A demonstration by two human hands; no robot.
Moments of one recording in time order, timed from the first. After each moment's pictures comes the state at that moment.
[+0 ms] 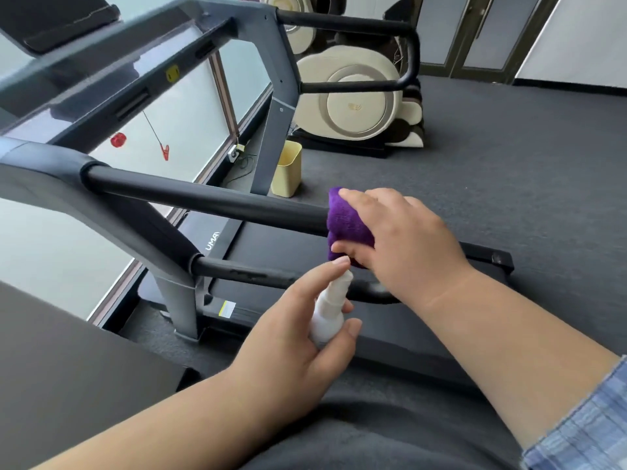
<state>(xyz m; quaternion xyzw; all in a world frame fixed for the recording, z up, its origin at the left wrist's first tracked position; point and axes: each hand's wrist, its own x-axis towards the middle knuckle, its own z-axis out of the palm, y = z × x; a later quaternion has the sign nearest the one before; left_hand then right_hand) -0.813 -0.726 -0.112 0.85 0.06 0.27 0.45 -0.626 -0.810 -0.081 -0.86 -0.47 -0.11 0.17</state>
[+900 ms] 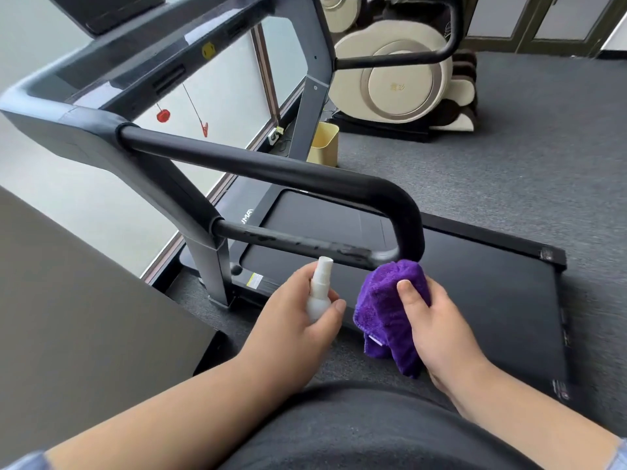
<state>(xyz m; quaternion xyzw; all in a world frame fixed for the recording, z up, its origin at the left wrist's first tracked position) -0.817 -0.784 -0.151 0.82 0.27 0.17 0.47 -0.663 -0.924 -0.210 -0.74 -0.17 0.26 0.60</state>
